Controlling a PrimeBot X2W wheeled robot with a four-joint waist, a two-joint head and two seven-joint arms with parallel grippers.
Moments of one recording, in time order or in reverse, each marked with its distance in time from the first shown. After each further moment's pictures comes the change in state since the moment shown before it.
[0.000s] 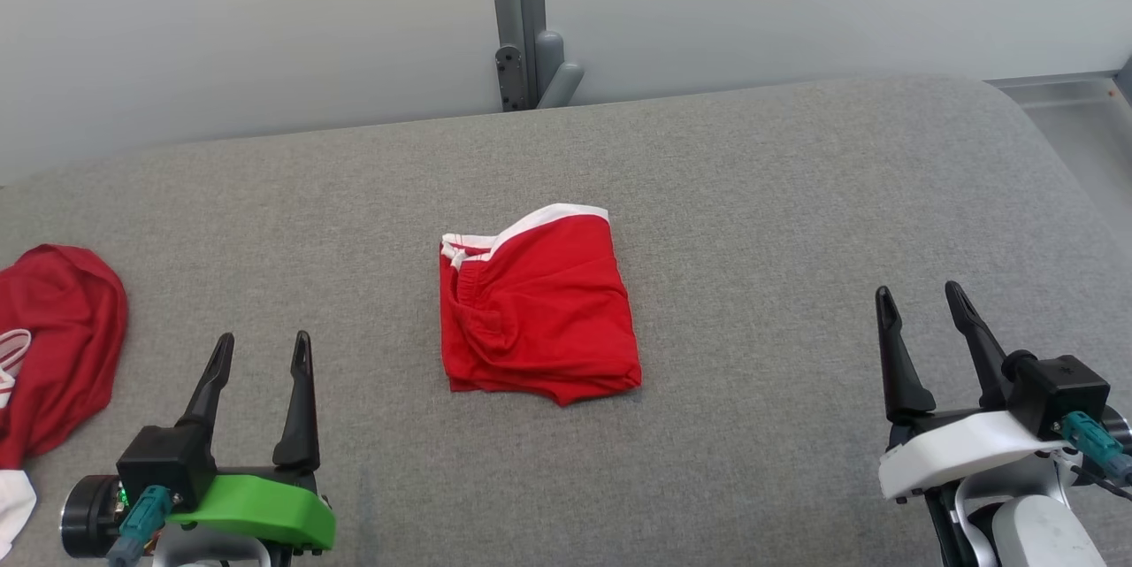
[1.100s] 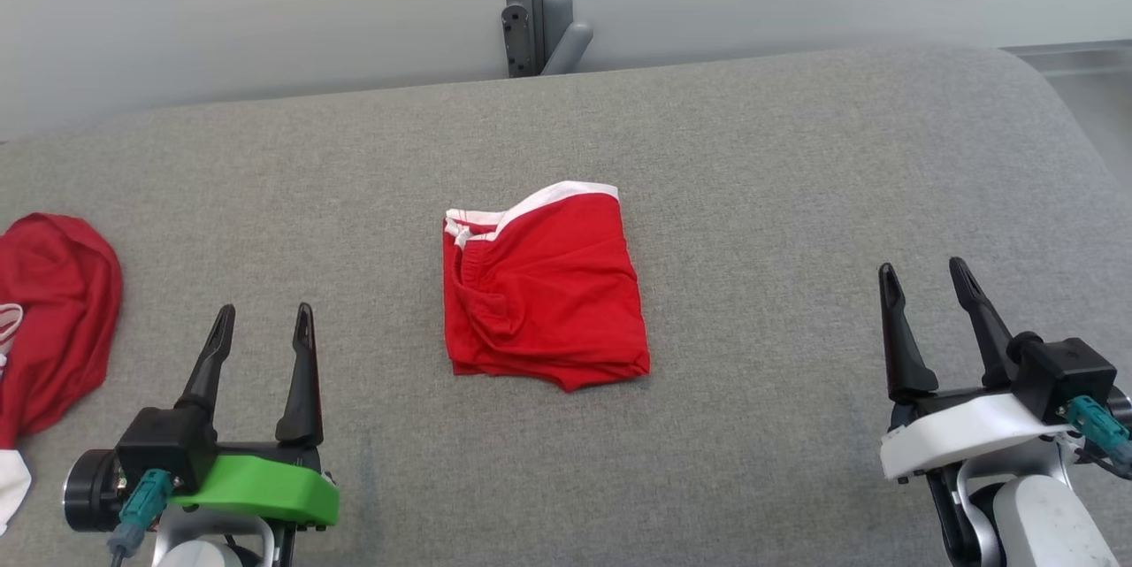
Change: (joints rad) left arm -0.054 -0.026 0.013 0.022 0.023 -0.022 -0.035; right arm -0.050 -0.018 0.010 0.020 0.007 0.000 -0.035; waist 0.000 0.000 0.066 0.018
